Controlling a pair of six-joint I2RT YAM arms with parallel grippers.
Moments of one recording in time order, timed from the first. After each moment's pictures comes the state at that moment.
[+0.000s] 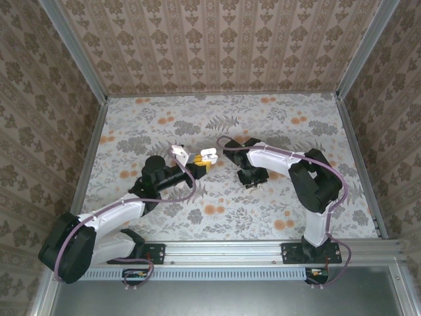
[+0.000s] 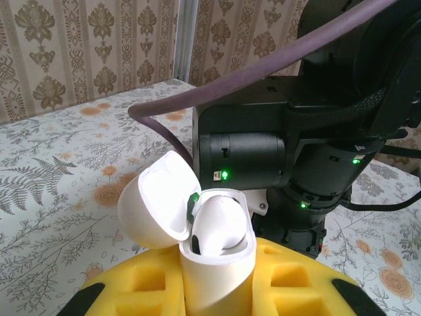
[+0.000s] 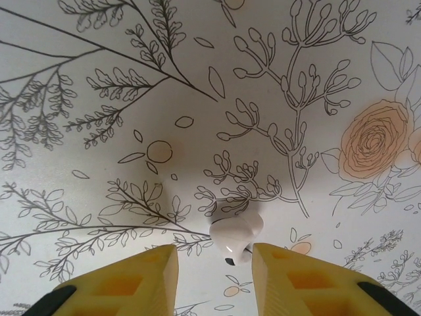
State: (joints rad) left arm -0.63 1.13 0.42 0.59 0.48 -0.12; right arm 0.65 1.89 1.28 -1.06 0.26 0.47
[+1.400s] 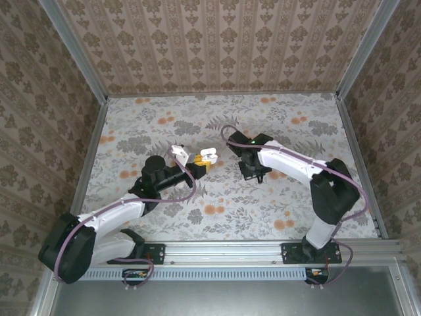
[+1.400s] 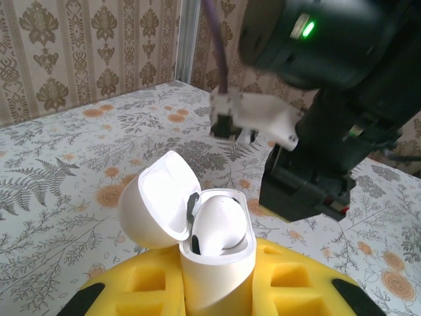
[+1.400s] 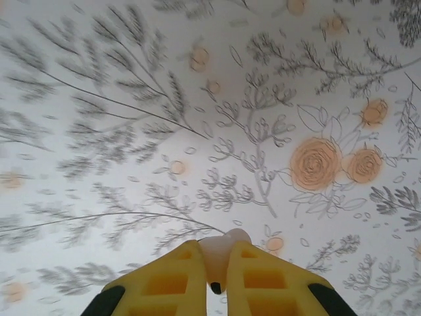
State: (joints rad) left arm -0.63 1.12 0.42 0.58 0.47 -0.12; right arm 0.65 1.65 1.28 -1.01 0.27 0.47
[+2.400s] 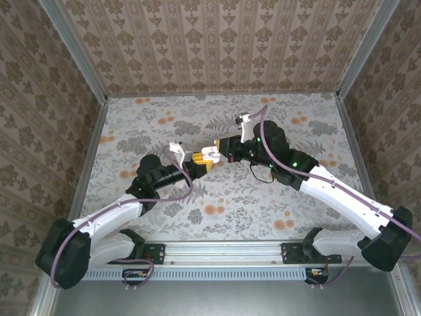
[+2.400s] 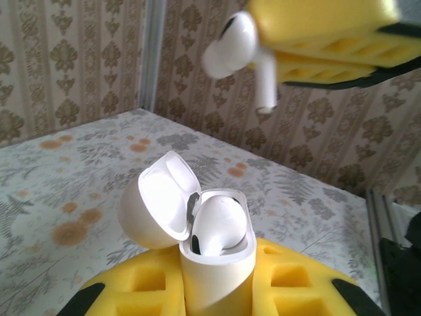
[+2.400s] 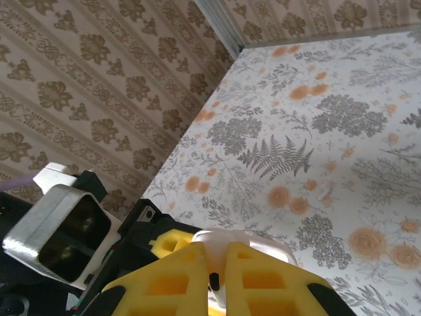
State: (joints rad) left arm -0.63 1.07 0.45 0.64 0.61 -0.22; right arm 0.73 1.21 1.12 -0.24 -0.15 0.55
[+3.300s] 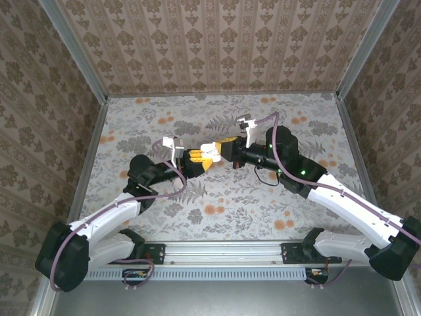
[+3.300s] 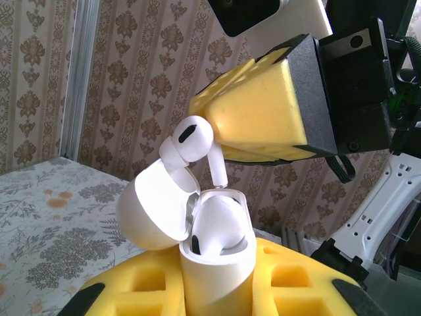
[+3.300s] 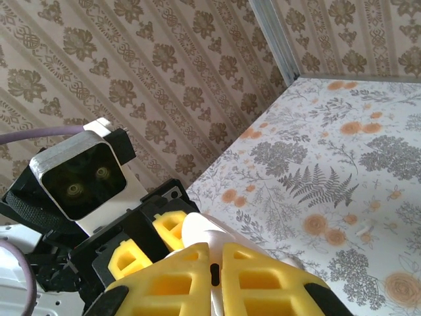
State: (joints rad) left arm -0.61 1.06 0.48 0.83 0.80 -0.46; right arm 0.73 1.11 1.04 -0.10 -0.27 0.47
